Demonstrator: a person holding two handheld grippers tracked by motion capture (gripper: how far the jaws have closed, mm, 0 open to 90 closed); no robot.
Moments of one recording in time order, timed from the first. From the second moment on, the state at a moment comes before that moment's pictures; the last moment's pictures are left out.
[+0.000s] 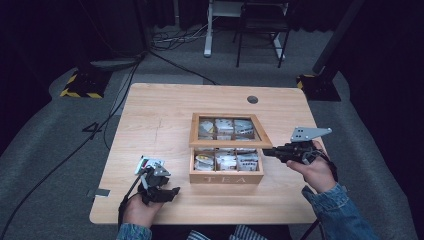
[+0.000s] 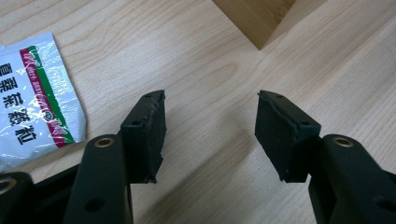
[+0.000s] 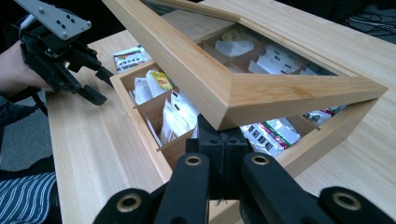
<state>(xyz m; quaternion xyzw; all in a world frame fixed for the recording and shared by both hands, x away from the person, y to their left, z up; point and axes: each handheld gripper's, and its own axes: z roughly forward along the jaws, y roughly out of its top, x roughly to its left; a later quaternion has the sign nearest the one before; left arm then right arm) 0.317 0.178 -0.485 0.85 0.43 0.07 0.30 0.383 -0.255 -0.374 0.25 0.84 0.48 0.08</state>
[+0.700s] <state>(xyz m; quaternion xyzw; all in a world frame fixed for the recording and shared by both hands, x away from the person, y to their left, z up) 0.313 0.182 -0.491 0.85 0.42 0.12 0.32 0.364 -0.254 -0.393 0.25 0.86 0.44 0.08</state>
